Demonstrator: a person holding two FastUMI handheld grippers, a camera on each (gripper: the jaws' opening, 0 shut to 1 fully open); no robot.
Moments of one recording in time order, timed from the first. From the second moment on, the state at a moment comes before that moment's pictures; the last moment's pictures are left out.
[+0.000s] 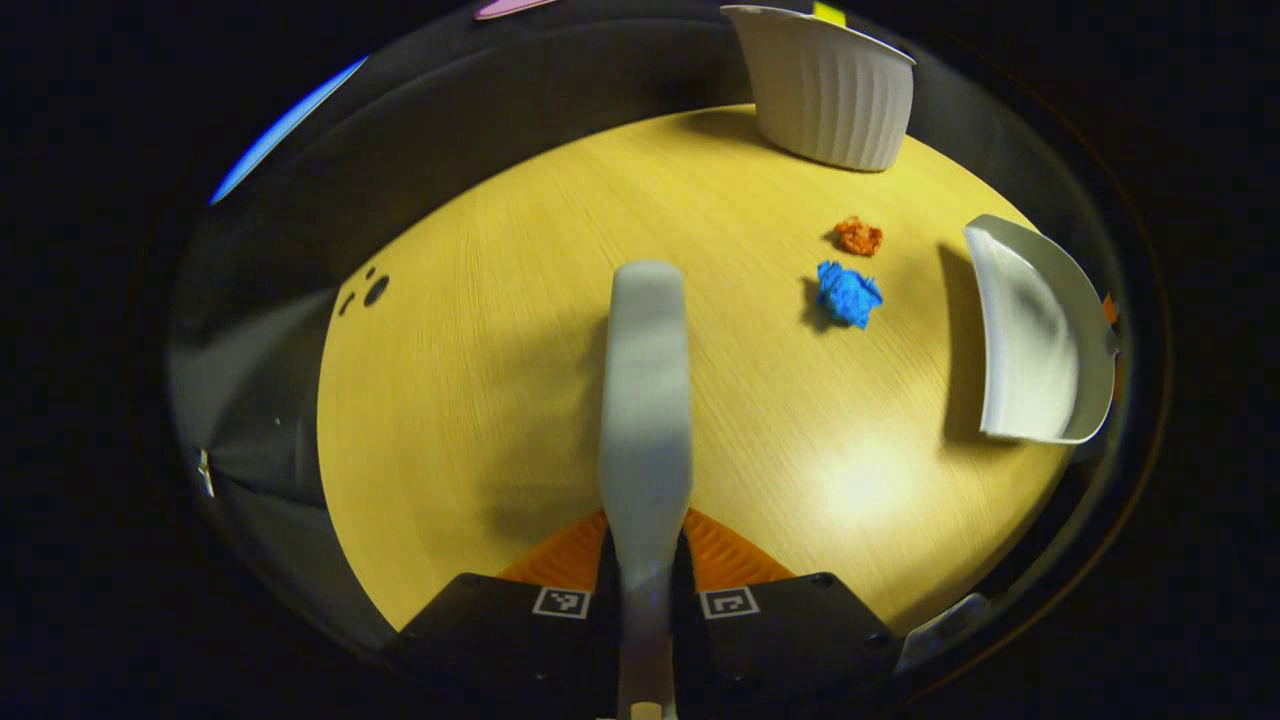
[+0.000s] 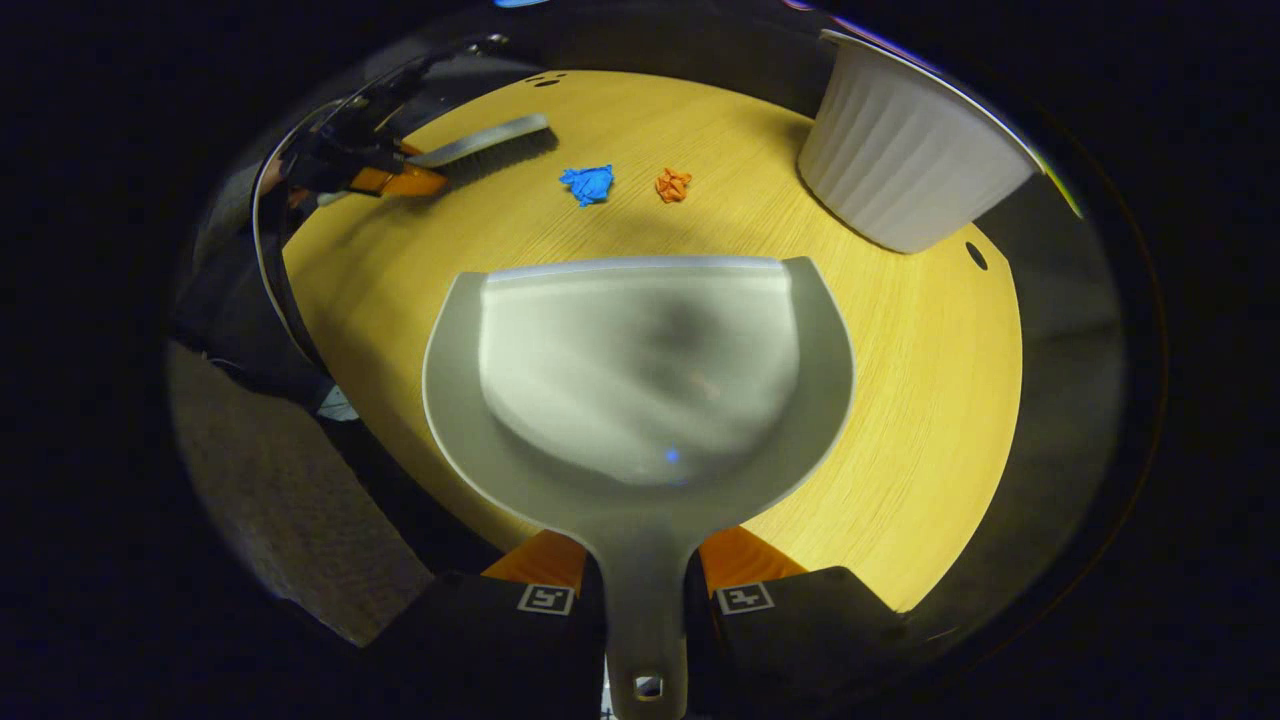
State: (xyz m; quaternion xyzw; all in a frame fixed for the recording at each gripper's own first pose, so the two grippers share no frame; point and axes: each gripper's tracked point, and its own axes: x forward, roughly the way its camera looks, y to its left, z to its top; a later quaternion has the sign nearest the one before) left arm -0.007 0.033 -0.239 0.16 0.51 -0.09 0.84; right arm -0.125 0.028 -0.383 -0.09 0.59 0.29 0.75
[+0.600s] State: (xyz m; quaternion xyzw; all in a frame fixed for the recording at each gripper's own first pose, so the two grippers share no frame) left arm 0.049 -0.057 -0.245 0.18 0.52 -0.16 0.82; right arm -0.104 0.020 -0.398 -0.13 0.60 0.32 0.72
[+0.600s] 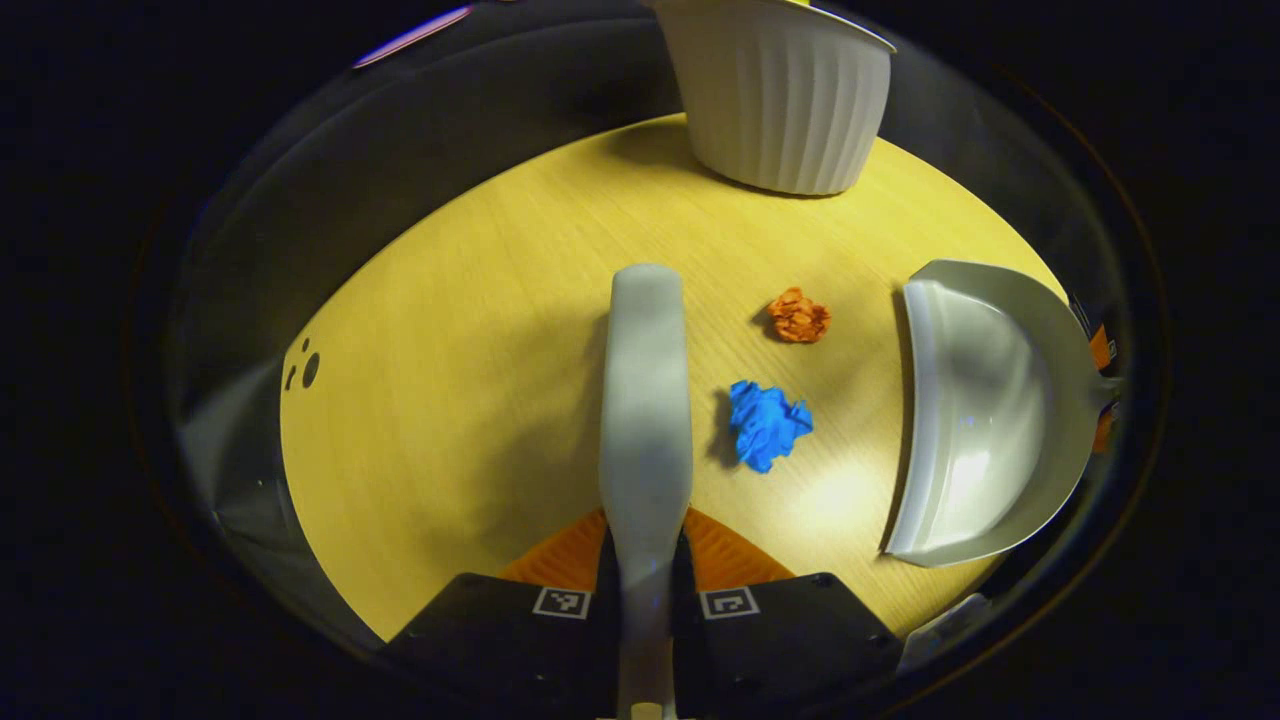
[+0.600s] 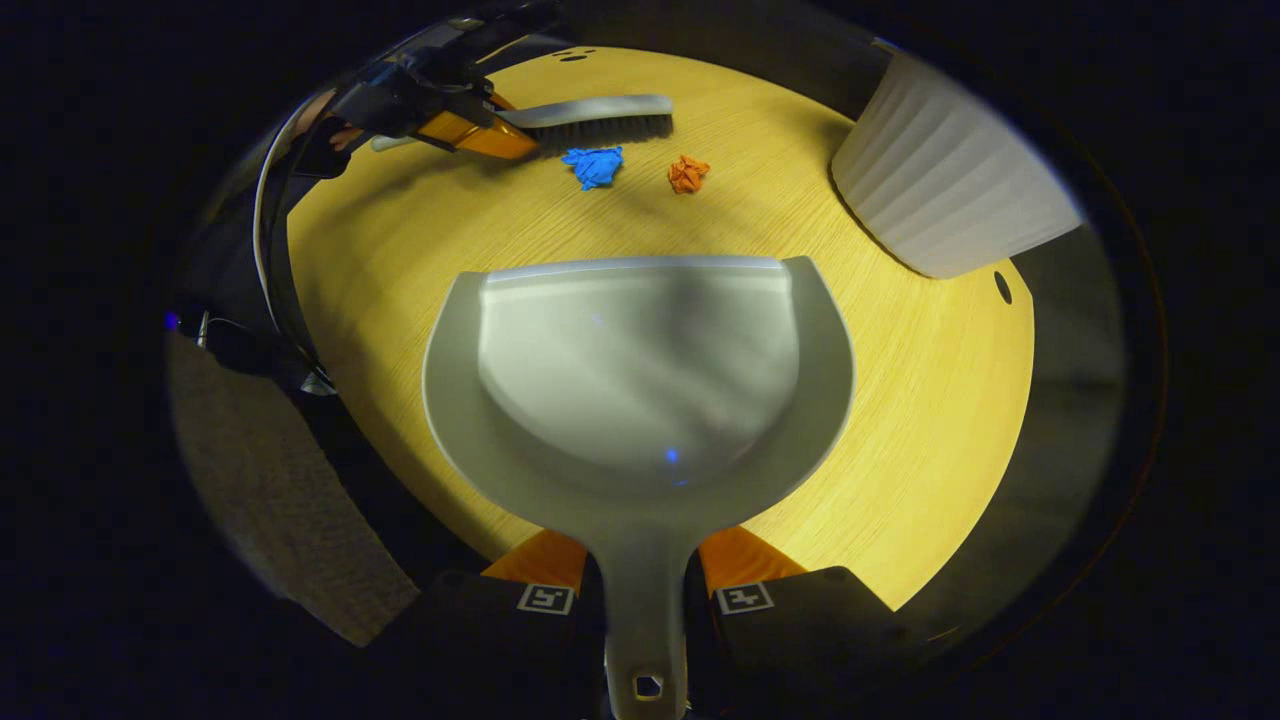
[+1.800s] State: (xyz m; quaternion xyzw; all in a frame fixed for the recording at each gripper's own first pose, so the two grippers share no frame) left arm -0.006 -0.138 -0.170 0.03 0.48 -0.25 0.84; right arm -0.101 0.017 -0.381 -0.01 0.57 0.24 0.79
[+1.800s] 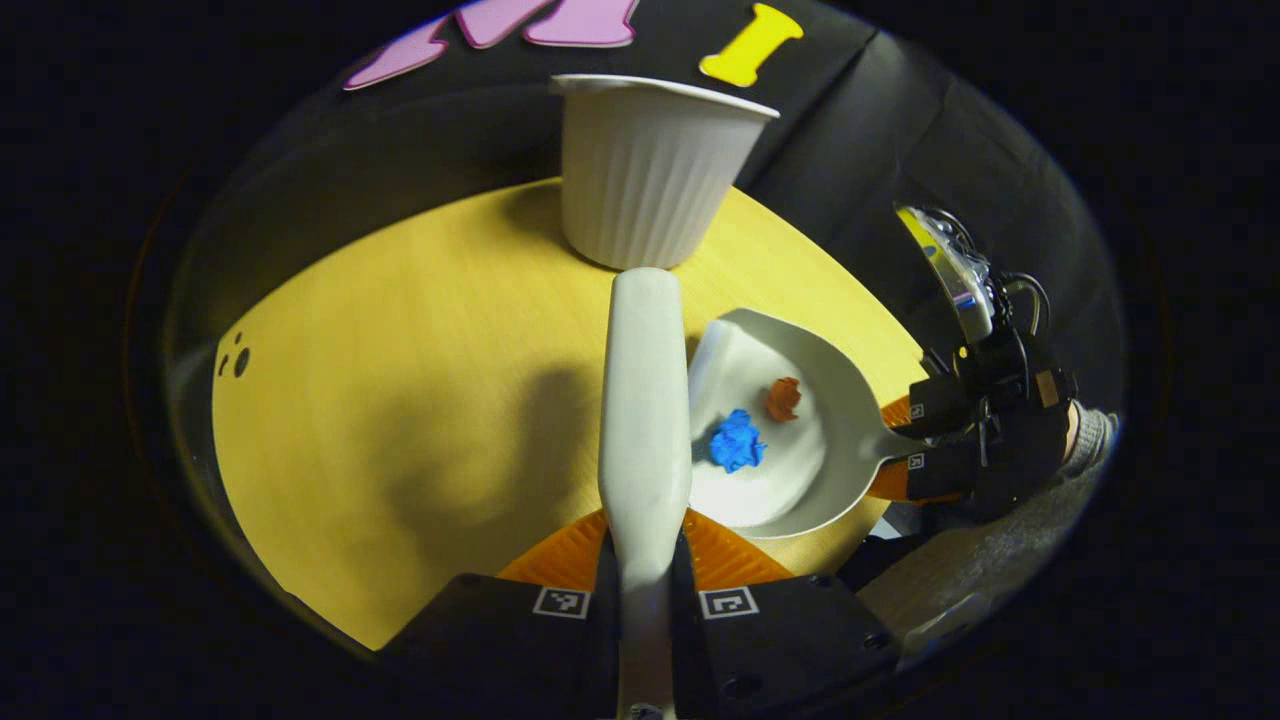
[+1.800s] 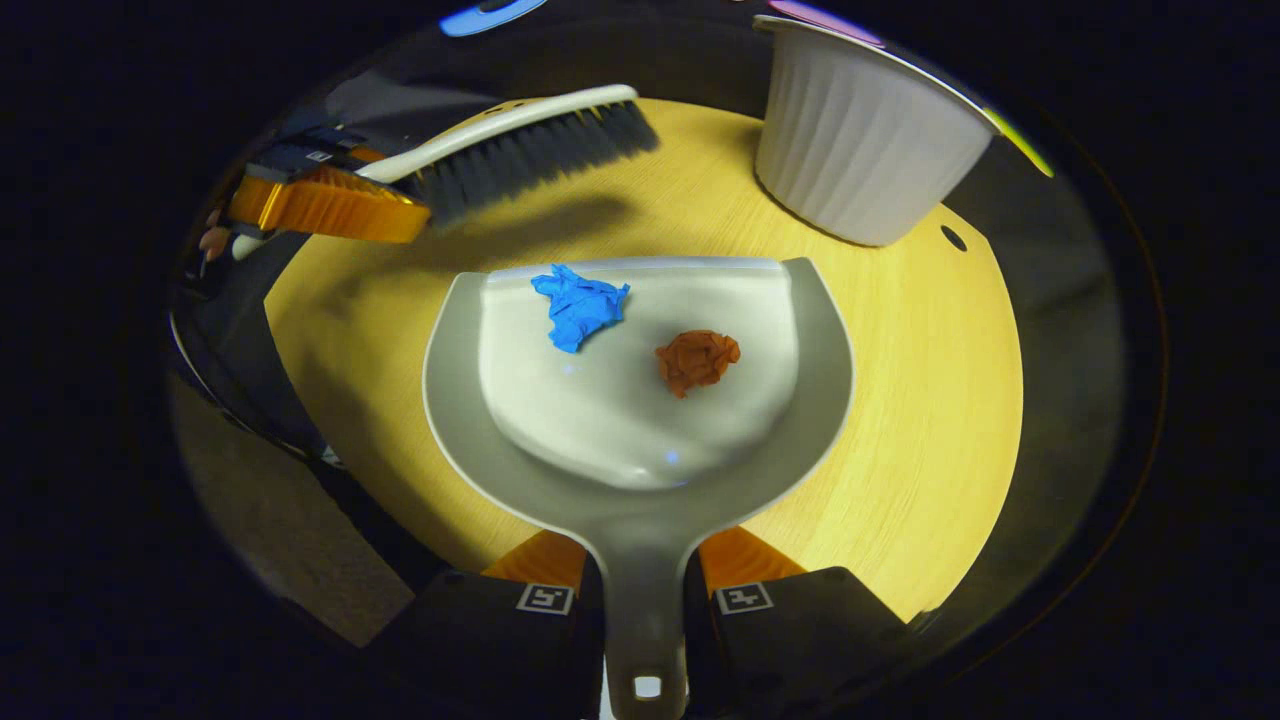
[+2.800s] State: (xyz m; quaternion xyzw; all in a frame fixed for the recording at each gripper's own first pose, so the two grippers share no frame) left arm -0.060 -0.023 -0.229 -0.01 0.50 -0.19 0.85; right arm 0.045 -0.168 -0.151 0.00 0.50 0.01 0.86
